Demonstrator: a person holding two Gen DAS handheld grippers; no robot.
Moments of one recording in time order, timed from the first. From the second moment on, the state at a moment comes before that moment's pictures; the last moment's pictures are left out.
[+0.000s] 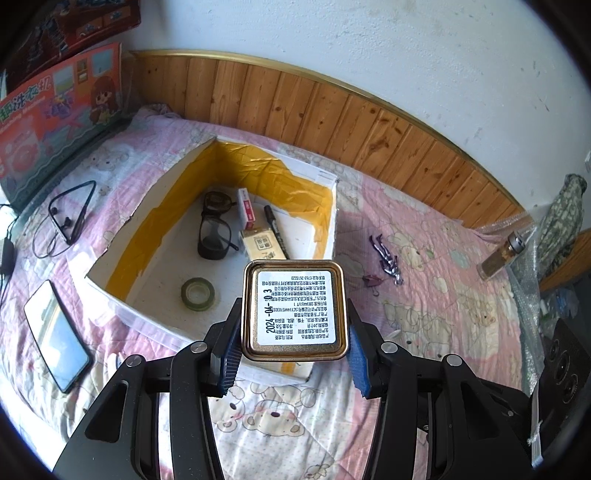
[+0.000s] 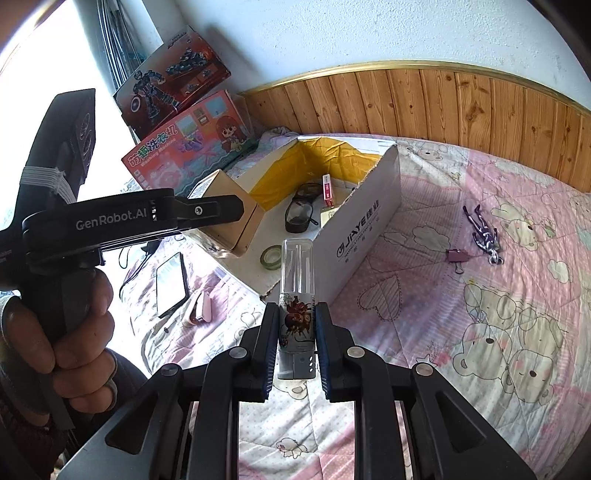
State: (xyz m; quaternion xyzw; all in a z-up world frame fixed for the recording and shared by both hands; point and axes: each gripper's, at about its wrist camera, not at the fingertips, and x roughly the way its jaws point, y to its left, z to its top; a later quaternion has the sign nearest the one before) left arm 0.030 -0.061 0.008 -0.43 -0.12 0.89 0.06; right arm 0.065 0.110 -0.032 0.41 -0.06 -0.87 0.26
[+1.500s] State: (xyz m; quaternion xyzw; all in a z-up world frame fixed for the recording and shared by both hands) left arm -0.102 -0.147 -0.067 -0.50 -0.03 0.86 -0.02; right arm -0.062 -0.003 -0.059 0.47 0.01 -0.83 0.30
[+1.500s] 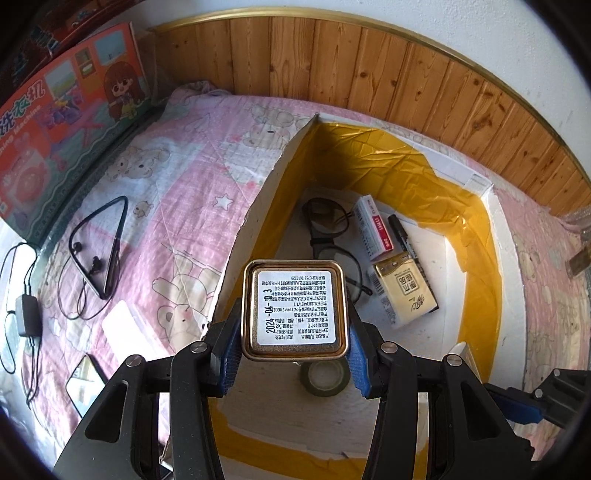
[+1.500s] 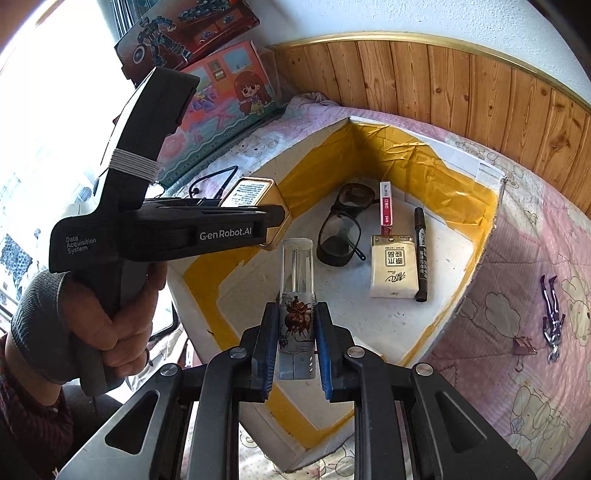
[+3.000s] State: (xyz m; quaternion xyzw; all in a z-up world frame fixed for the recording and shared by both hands) left arm -0.111 -0.148 -0.078 -0.52 0.02 0.85 -0.01; right arm -0.115 -0.039 -0.103 0.56 0.09 -0.78 0.26
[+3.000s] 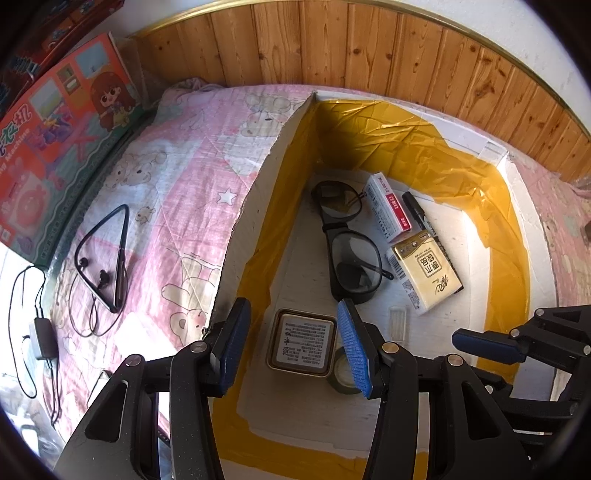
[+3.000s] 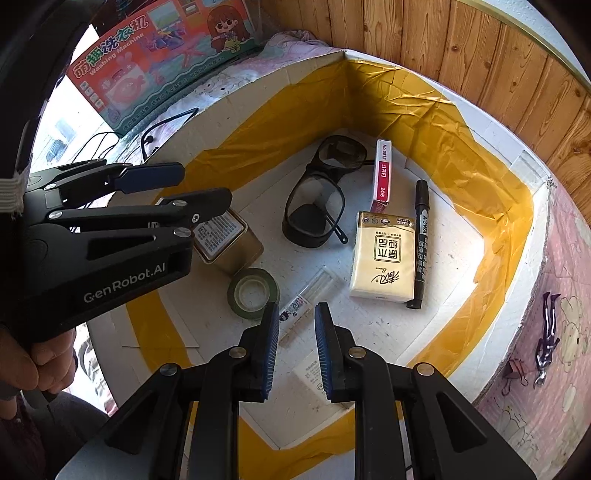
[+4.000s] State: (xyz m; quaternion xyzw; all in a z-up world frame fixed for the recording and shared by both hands) left arm -0.074 -0.120 -0.041 -0.49 -0.01 0.87 0.01; right arm -0.080 -0.009 -0.061 0.53 0.10 -0.80 0.25
